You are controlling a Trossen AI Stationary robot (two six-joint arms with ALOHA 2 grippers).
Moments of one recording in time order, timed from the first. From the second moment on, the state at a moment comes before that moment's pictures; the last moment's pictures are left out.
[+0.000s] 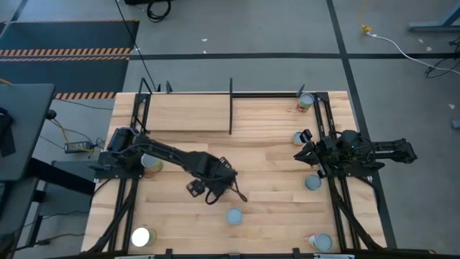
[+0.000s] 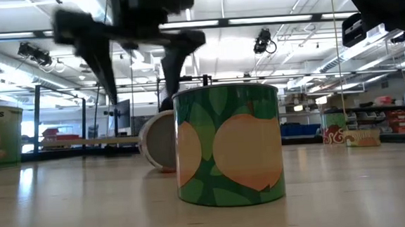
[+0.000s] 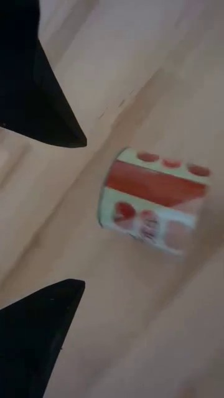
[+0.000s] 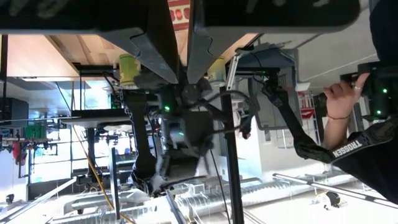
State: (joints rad) left arm -0.23 1.92 1.53 -1.05 -0.10 0.72; right arm 0.00 0.02 0.01 0.25 -0.26 0.13
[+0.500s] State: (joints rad) left arm -0.21 2.01 1.51 -0.75 -0.09 0.97; right arm 0.00 0.02 0.01 0.25 -0.26 0.13
